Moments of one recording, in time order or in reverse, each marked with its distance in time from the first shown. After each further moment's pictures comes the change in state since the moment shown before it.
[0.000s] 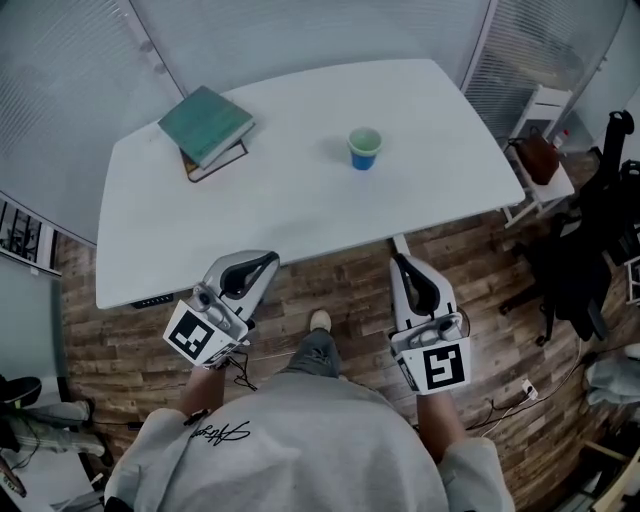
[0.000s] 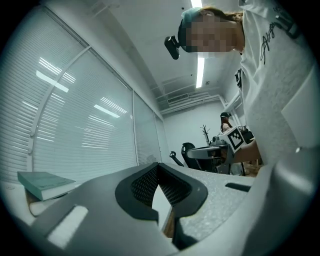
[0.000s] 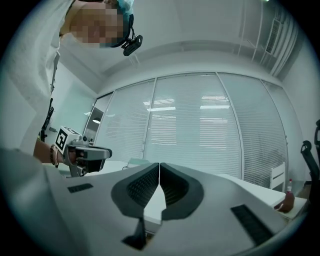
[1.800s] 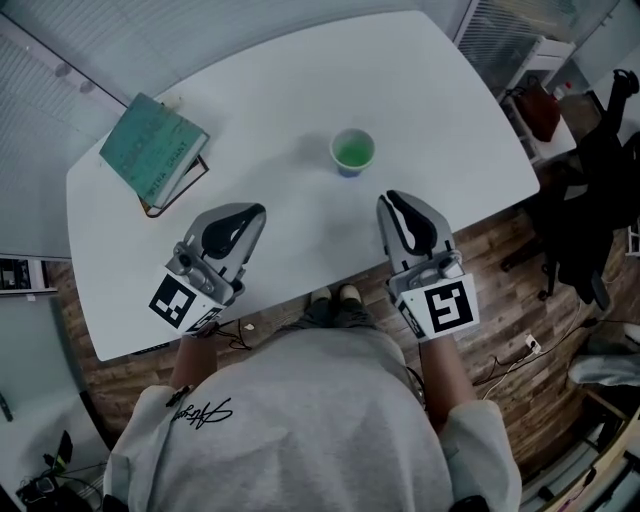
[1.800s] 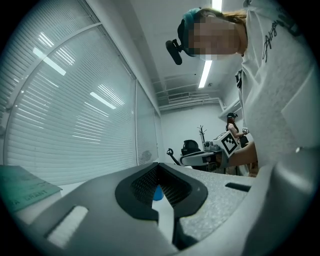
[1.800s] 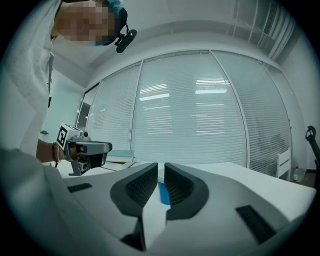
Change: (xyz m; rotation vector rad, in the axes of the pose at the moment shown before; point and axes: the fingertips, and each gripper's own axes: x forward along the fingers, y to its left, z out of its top) left arm 0.109 0.132 -0.043 -0.081 0.036 -0.108; right arm 0.147 -0.088 -0.061 0.093 0.125 -0.010
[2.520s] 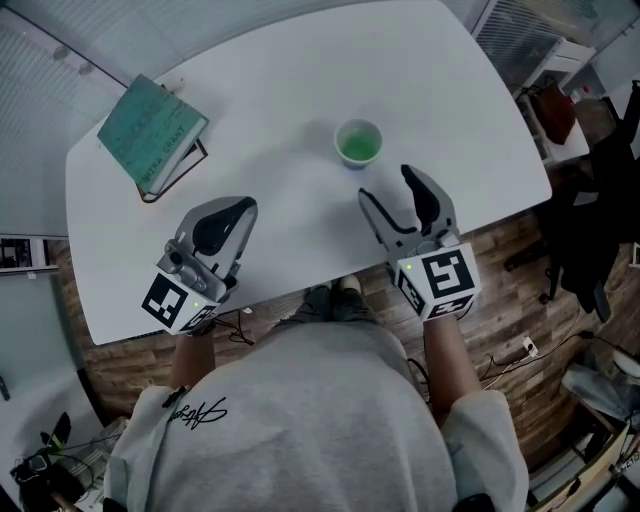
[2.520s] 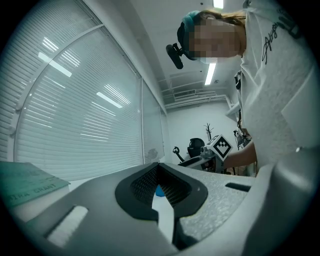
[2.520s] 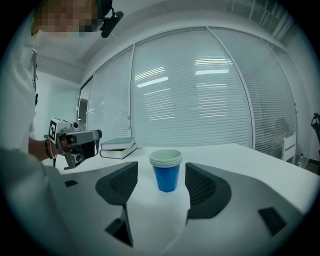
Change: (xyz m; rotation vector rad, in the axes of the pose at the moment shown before) left arm -0.005 0.005 -0.007 -0.017 0.022 0.085; right arm 0.031 -0.017 -0.048 0.085 0.185 0.056
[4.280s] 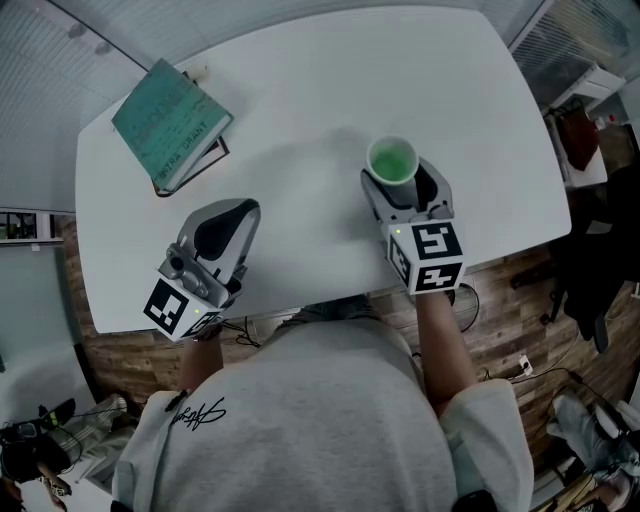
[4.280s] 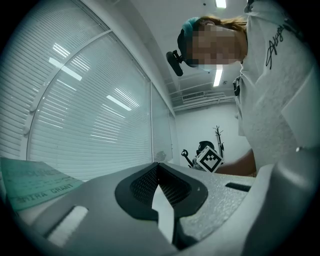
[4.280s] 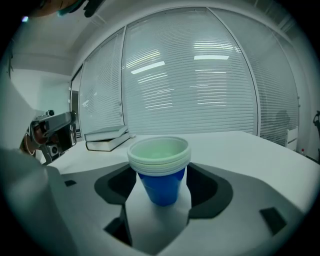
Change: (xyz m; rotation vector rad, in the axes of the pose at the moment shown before) left arm -0.013 0.025 0.004 -0.029 -0.019 0.101; right arm 0.077 -0.013 -0.030 0.043 0.167 -0.021
